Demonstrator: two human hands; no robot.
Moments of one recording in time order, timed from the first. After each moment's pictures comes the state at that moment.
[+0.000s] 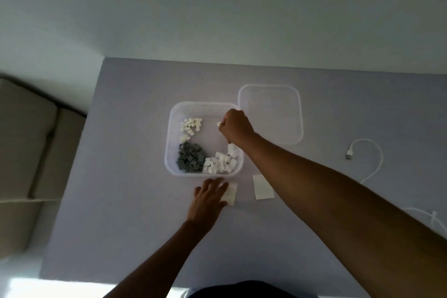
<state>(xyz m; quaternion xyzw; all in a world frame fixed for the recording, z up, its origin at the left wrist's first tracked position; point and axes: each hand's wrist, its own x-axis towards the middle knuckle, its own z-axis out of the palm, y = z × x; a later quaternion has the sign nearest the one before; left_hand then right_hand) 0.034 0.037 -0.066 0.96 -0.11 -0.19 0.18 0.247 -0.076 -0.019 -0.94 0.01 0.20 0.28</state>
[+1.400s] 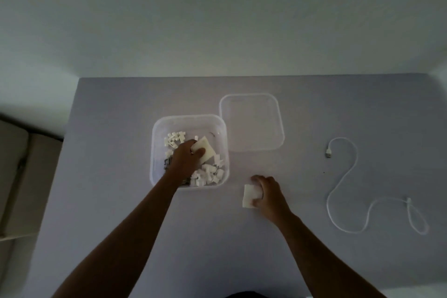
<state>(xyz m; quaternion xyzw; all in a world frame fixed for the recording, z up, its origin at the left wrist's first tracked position) 0.183 0.058 -0.020 0.88 0.10 -0.20 0.41 0.065 -0.204 -0.067 -0.91 0.12 0.24 0.31</state>
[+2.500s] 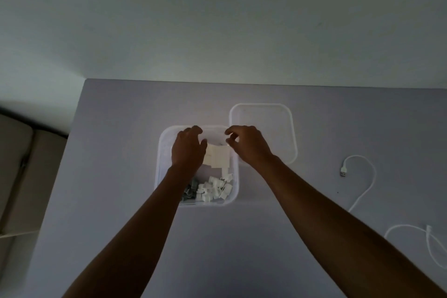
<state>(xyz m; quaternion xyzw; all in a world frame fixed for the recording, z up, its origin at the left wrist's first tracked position) 0.236 0.056 -0.008 0.95 0.07 -0.03 0.29 0.255 -0.126 -0.002 -0.95 -0.07 0.10 0.30</state>
